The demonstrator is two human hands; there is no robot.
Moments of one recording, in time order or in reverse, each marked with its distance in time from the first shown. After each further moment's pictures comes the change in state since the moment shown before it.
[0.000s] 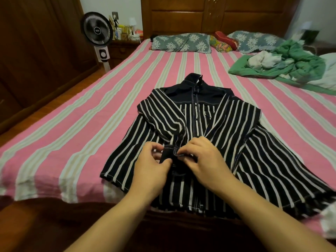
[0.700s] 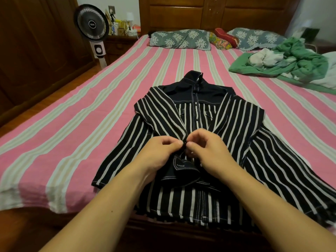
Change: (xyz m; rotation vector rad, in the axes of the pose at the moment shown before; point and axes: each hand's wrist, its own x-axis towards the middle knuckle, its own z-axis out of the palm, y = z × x) left_hand 0.067 0.011 0.014 -0.244 -0.375 -0.120; right_hand 0.035 0.019 -0.002 0.486 -0.042 0.426
